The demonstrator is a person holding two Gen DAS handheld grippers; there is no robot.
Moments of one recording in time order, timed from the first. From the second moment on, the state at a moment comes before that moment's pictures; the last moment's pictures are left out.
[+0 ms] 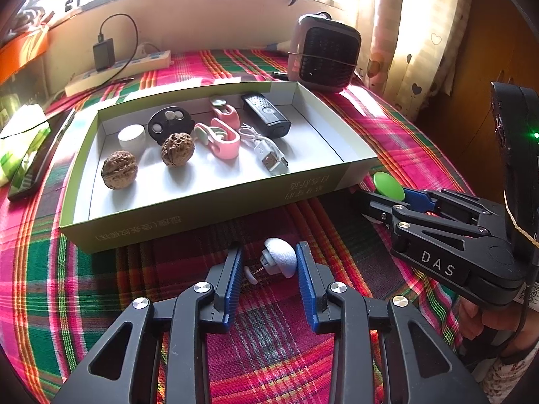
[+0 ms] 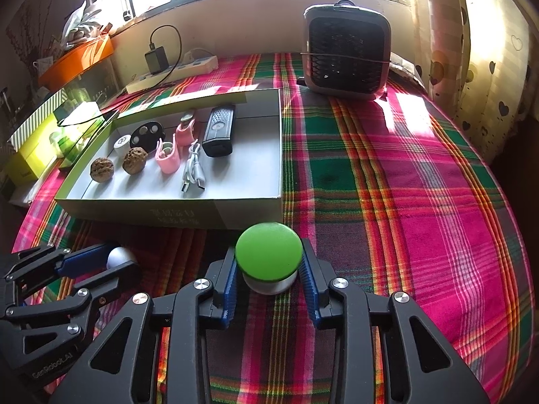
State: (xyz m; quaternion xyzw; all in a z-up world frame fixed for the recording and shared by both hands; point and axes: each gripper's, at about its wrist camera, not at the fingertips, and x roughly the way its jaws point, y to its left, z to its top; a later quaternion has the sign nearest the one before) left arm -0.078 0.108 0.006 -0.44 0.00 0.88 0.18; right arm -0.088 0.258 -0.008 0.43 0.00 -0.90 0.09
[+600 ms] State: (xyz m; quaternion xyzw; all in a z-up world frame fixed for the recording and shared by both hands) left arm -0.077 0.108 0.007 -0.44 0.00 0.88 0.18; right arm -0.083 0.256 -0.005 0.42 0.00 -0.90 0.09
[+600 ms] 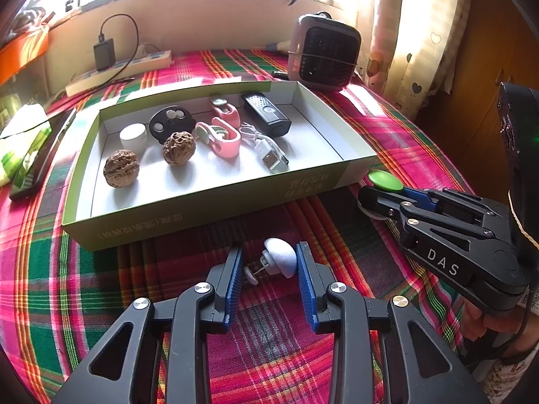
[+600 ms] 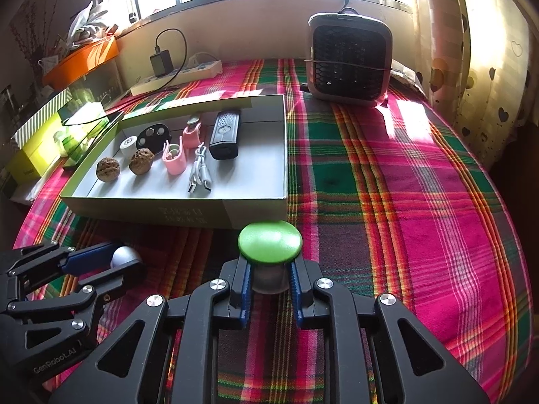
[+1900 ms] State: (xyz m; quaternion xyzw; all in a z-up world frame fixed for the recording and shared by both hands) left arm -0.074 0.097 0.044 -0.40 -0.02 0.90 0.19; right arm -0.075 0.248 0.027 0.37 -0.01 -0.92 0.12
